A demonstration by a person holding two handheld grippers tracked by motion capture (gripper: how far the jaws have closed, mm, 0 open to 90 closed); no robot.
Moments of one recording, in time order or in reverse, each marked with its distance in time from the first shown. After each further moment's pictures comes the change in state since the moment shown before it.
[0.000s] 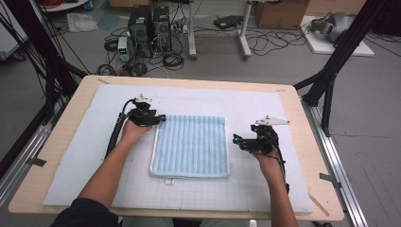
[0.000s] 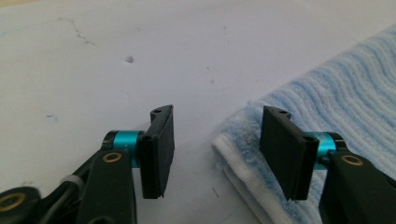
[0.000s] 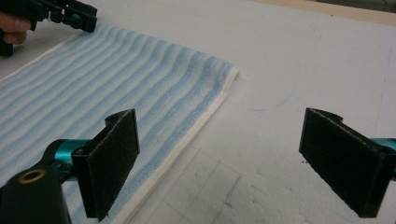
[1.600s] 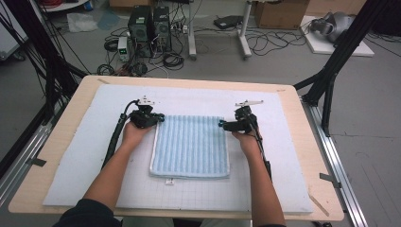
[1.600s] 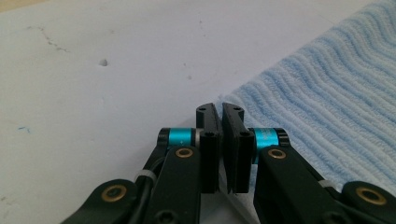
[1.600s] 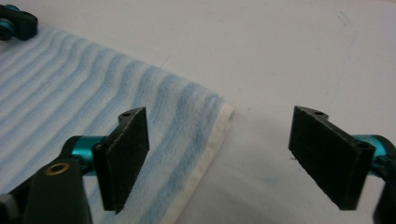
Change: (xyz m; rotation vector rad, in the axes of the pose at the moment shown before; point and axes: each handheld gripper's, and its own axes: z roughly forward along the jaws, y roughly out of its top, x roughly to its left) left arm -0.005 -0.002 0.000 -0.004 -0.043 0.071; right arm -0.011 0.037 0.090 0.129 -0.038 0.030
